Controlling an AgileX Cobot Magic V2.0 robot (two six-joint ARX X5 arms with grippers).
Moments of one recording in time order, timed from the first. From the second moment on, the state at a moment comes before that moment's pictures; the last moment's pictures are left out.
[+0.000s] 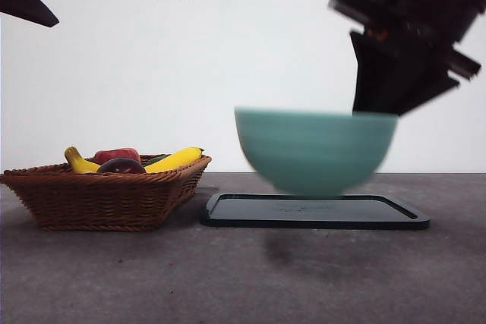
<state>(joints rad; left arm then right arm) -0.29 0.98 1.00 -0.88 0.66 0.10 0.58 1.25 0.87 -0.56 -0.16 0.19</state>
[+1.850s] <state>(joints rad) -0.29 0.98 1.00 -0.88 0.66 0.10 0.61 1.03 0.98 -0.75 -0.11 0.18</state>
